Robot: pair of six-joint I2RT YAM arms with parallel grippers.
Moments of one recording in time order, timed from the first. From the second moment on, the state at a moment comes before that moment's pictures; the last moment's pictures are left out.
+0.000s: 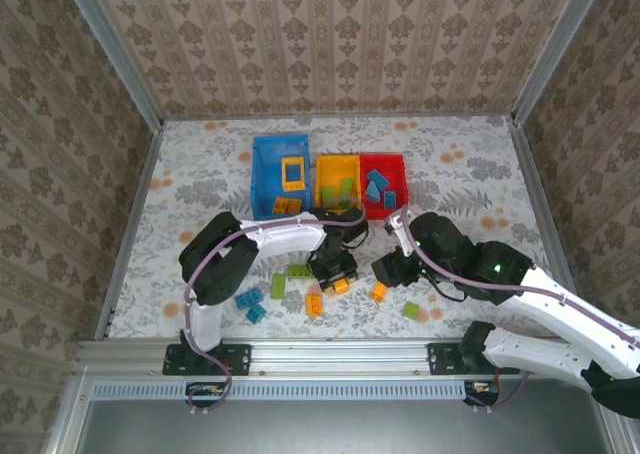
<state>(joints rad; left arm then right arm) -1.00 1.94 1.29 -0.84 0.26 -1.27 0.88 0.89 0.98 -0.90 0.08 0.31</state>
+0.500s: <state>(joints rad) -0.93 1.78 1.42 -1.03 -0.01 -1.14 0.88 0.91 0.98 -0.87 0.08 0.31</state>
